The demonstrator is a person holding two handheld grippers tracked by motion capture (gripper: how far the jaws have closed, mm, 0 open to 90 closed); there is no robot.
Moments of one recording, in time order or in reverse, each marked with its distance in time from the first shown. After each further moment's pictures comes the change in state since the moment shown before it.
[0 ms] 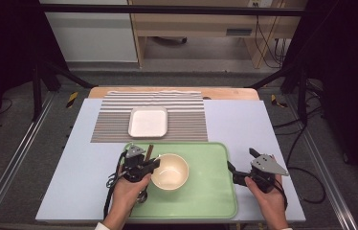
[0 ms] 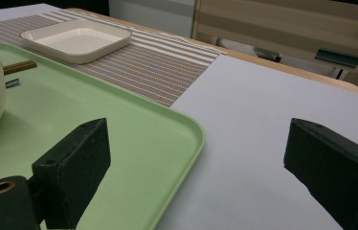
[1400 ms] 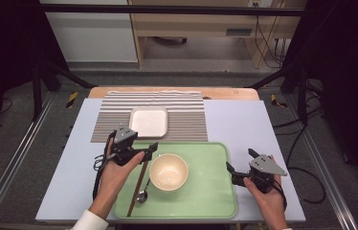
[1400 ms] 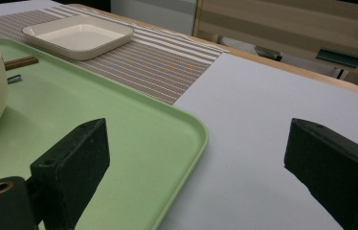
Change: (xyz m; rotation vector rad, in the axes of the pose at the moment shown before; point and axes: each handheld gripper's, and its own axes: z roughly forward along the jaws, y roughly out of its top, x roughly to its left) left arm 0.020 0.056 -0.028 -0.179 0.073 0.134; right arm 0.003 0.000 0.001 0.009 0.002 -0.014
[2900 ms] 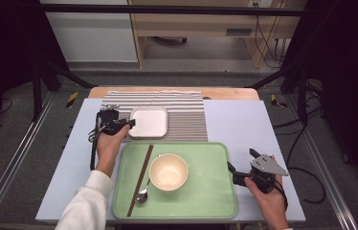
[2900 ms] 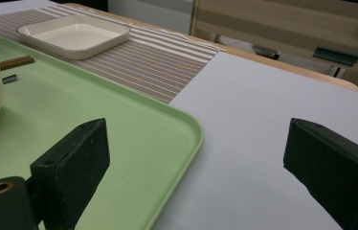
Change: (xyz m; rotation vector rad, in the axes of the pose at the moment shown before) left arm 0.104 0.010 0.056 0.156 0.190 -0.250; right arm -0.002 0.000 -0.002 0.005 -0.010 0.004
